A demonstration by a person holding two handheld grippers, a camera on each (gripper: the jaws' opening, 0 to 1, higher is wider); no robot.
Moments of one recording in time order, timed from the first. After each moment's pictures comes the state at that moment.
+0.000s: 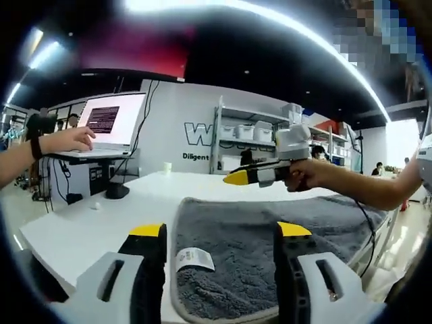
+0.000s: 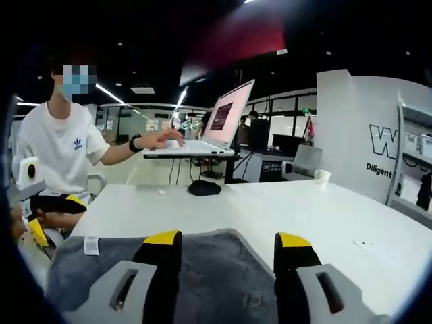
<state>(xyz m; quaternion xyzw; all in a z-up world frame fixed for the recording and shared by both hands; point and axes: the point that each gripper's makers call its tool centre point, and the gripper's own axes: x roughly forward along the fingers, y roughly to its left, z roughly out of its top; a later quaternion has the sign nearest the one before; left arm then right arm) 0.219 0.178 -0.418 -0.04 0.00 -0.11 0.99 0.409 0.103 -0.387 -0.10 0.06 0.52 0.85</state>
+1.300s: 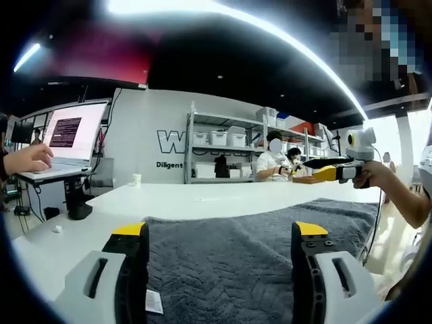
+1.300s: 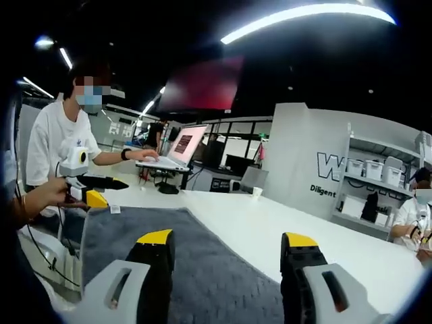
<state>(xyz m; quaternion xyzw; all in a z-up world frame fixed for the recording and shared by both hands) 0.249 0.105 -0.387 -0.02 -0.02 -0.19 0.98 0.307 -0.147 -0.336 -0.13 -0.03 0.37 0.92</state>
